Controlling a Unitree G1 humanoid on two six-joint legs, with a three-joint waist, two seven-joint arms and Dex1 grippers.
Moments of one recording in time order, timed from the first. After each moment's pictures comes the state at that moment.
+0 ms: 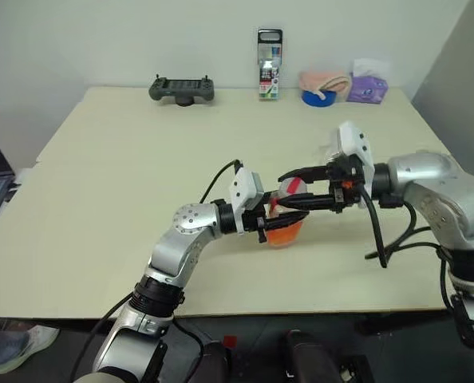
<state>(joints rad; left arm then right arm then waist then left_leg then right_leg) -0.52 0.28 -0.23 -0.04 -0.36 0.26 -0.94 -0.81 -0.70 0.21 -0.15 0.55 0.67 1.19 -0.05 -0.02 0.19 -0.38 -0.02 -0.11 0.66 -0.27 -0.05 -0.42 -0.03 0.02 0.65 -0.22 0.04</state>
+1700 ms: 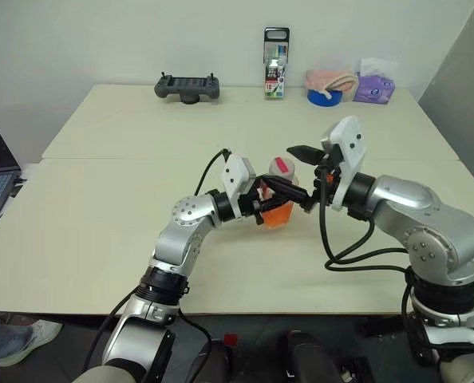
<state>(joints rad) -0.59 0.23 -0.16 0.12 -0.33 0.16 -0.90 -0.63 -0.41 0.00 -0.57 0.55 1.03 0.43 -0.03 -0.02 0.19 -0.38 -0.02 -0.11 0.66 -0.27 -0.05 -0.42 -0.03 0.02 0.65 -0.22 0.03</state>
